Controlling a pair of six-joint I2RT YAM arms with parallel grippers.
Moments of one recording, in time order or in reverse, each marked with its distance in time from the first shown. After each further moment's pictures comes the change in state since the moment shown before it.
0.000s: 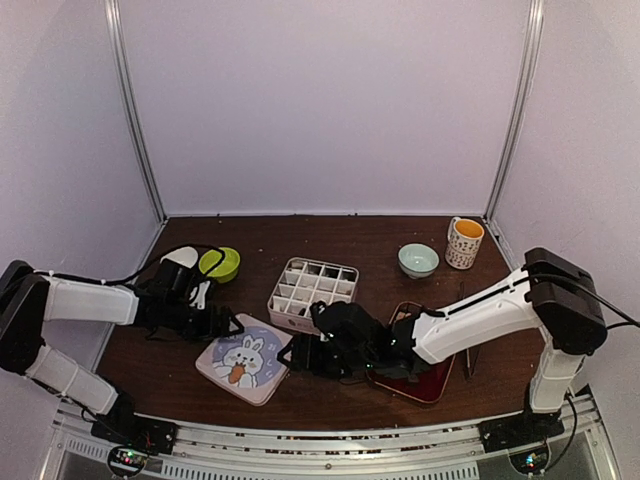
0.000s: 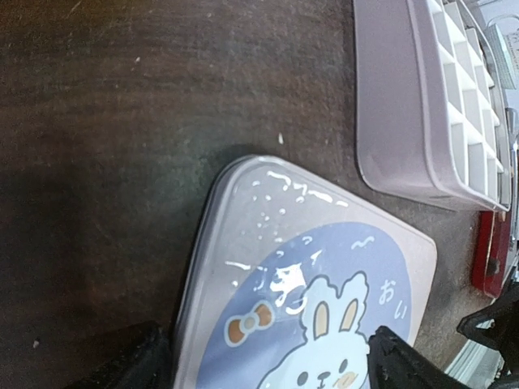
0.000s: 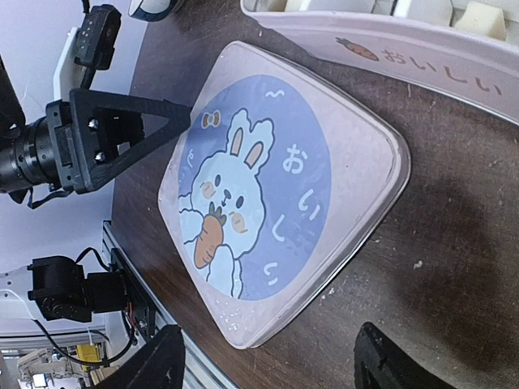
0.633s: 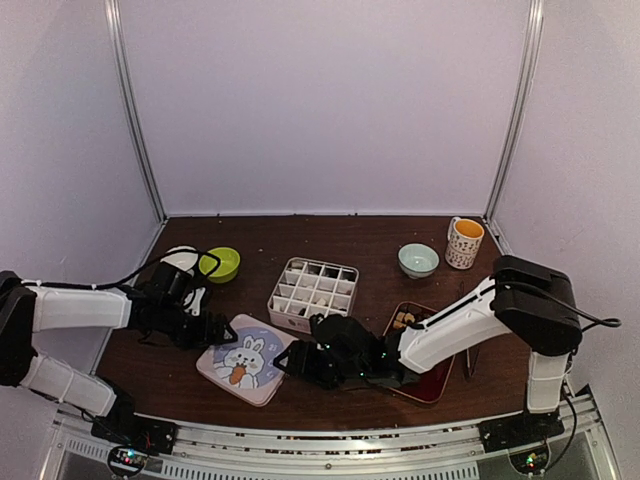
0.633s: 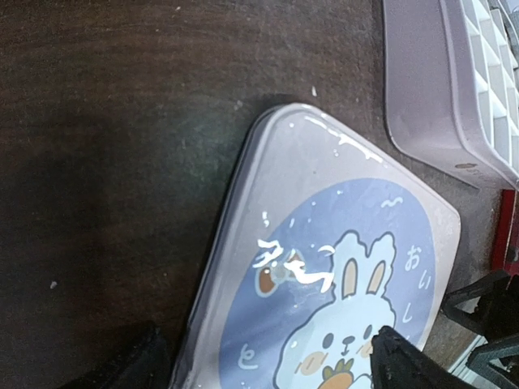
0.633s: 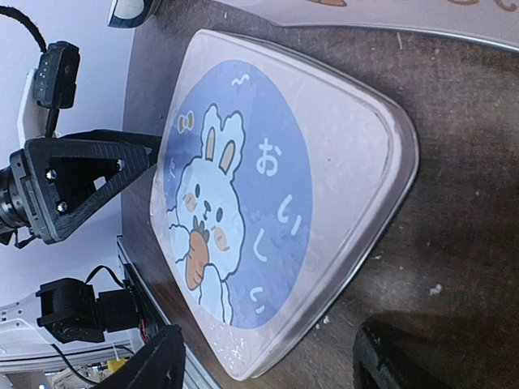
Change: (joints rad) left arm -0.014 -0.090 -0.018 -0.143 -0.063 -0.003; right arm 0.003 0.122 -0.032 0.192 -0.045 0.137
